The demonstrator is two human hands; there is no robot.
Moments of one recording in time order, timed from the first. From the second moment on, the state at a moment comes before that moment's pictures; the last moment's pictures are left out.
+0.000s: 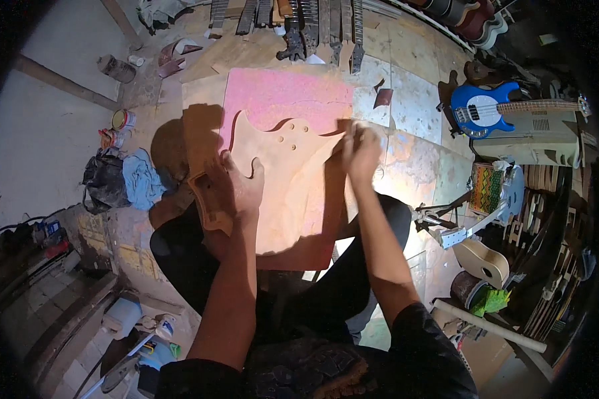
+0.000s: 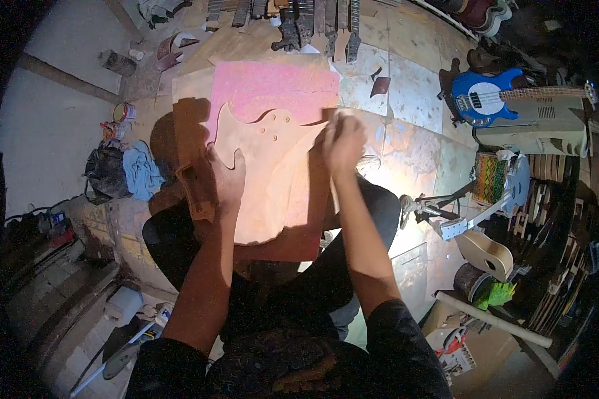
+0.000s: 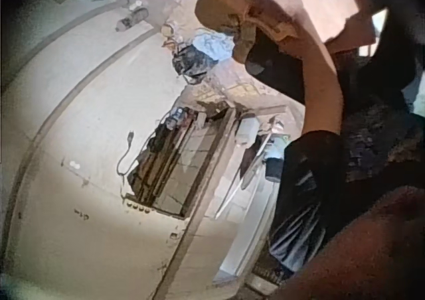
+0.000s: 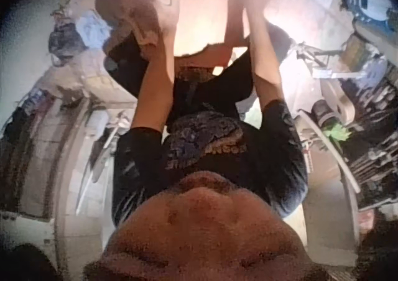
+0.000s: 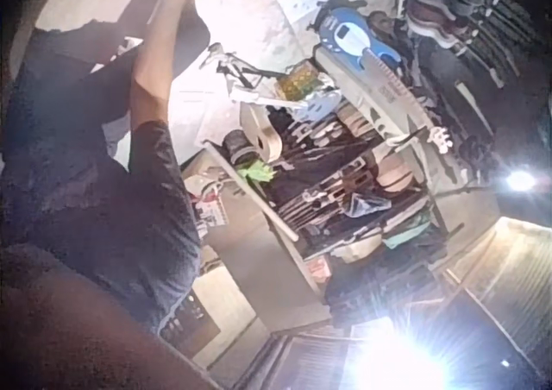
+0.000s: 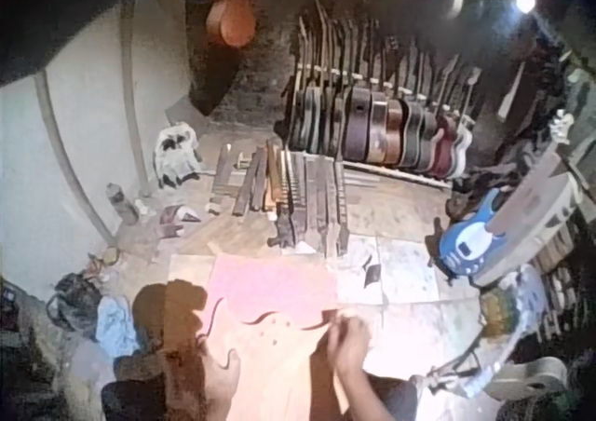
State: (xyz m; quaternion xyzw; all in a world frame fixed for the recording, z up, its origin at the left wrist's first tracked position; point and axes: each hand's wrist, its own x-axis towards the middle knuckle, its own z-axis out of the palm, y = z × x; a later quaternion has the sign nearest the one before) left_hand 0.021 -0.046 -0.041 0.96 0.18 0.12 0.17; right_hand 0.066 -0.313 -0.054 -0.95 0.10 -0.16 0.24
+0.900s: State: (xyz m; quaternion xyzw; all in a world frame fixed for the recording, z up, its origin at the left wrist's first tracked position) left_hand 0.016 -0.027 -0.062 0.96 0.15 0.14 0.21; right_hand -0.101 -0.216 -0.024 -0.92 -0.17 0.07 0.35
